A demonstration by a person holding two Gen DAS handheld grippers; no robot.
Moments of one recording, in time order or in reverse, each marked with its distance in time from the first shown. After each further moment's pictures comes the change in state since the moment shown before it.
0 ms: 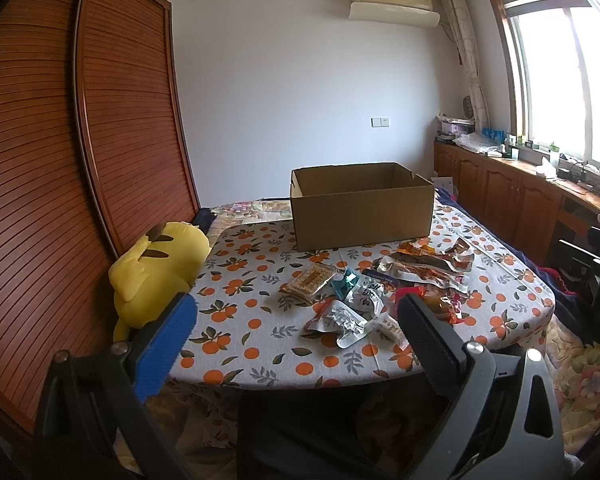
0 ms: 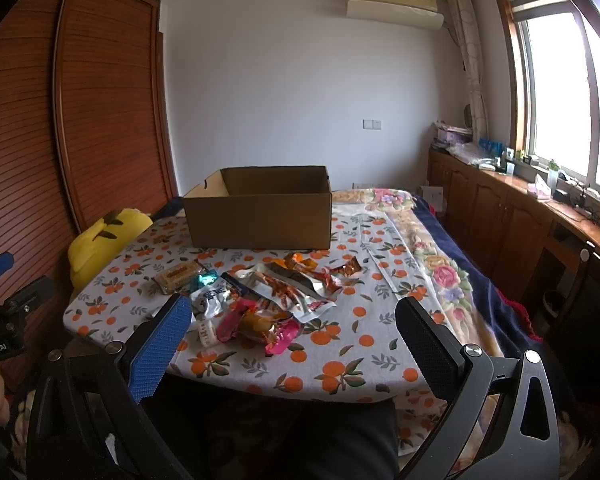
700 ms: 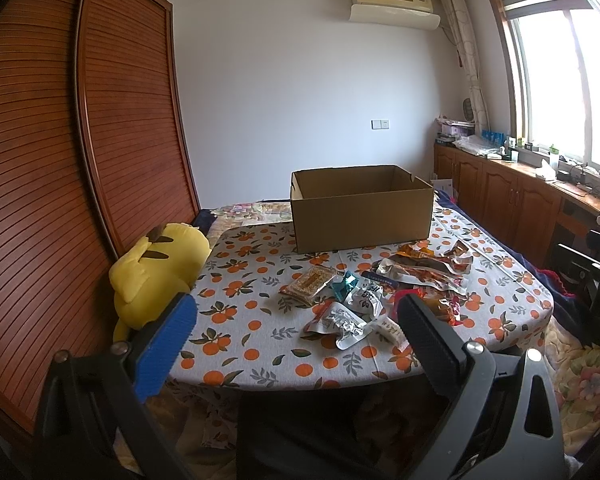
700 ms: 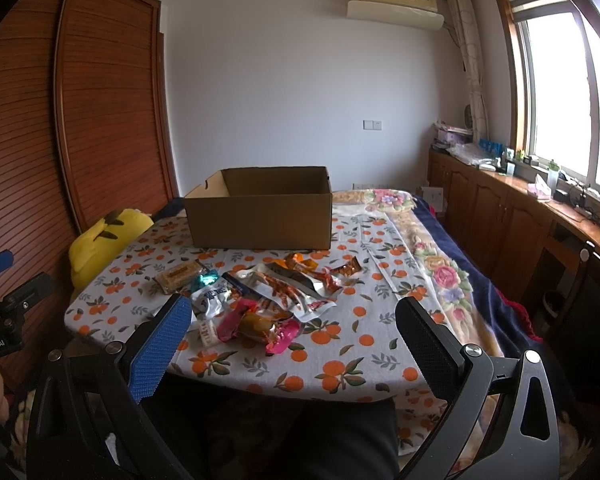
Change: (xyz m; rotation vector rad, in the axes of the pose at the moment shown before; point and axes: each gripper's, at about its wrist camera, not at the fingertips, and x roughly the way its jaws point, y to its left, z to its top) left arm -0.002 -0.001 0.004 -0.003 -0.005 -0.001; right arm -0.002 0.000 0.000 -0.002 -0.001 0.000
